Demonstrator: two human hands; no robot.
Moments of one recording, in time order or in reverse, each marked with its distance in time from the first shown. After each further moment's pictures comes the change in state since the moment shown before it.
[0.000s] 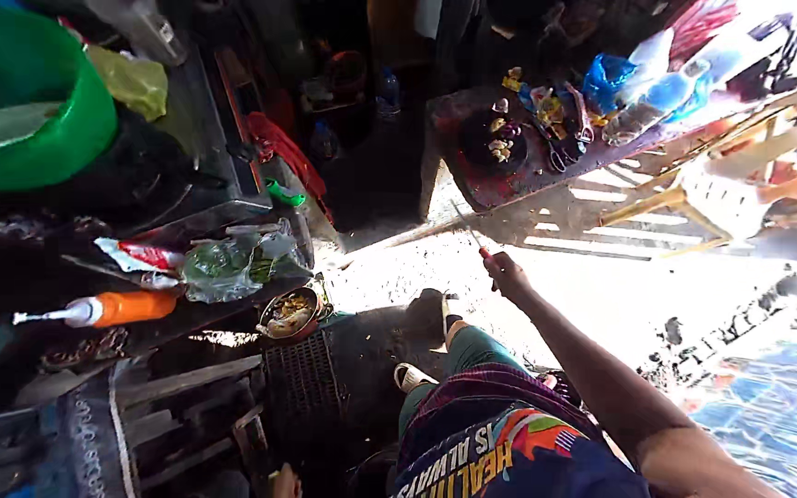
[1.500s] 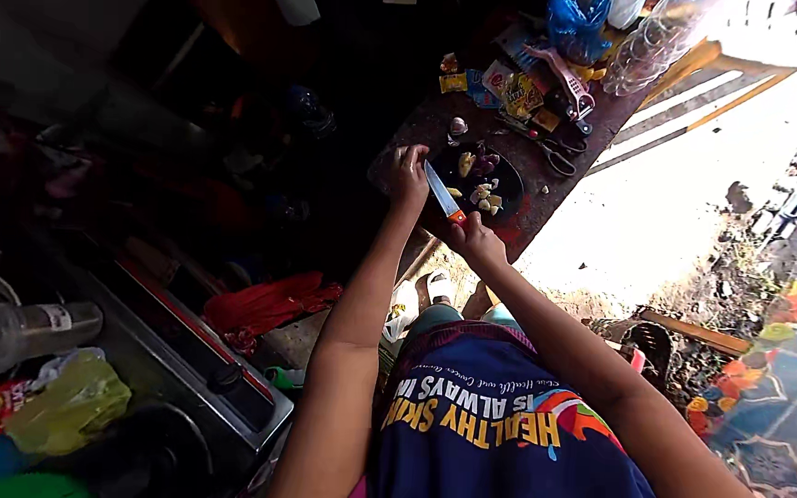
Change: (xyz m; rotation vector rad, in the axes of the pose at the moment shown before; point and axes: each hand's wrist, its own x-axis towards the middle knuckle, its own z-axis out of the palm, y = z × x) left_hand -0.322 0.739 0.392 0.461 -0.472 1.930; right_hand 0.240 -0.128 -0.062 0.035 0.278 0.301
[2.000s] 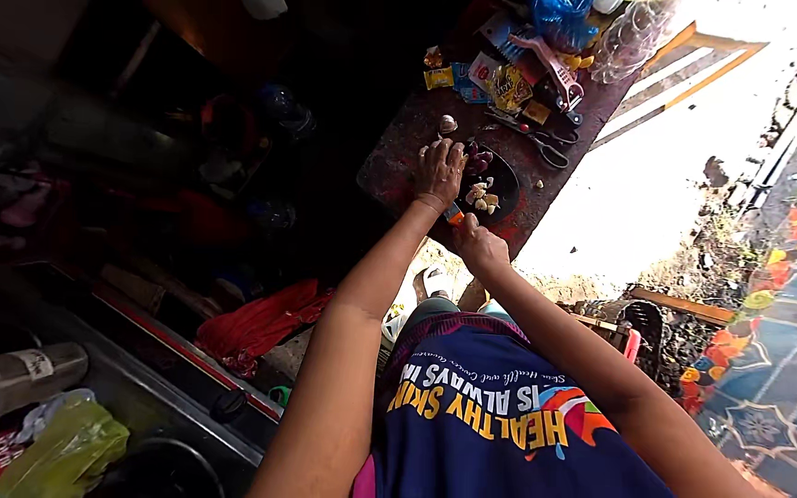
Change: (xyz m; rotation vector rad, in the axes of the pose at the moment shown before) left_hand 0.023 -0.001 0.073 0.408 -0.244 0.324; right_hand 0.000 -0.015 0.001 -0.218 0.001 0.122
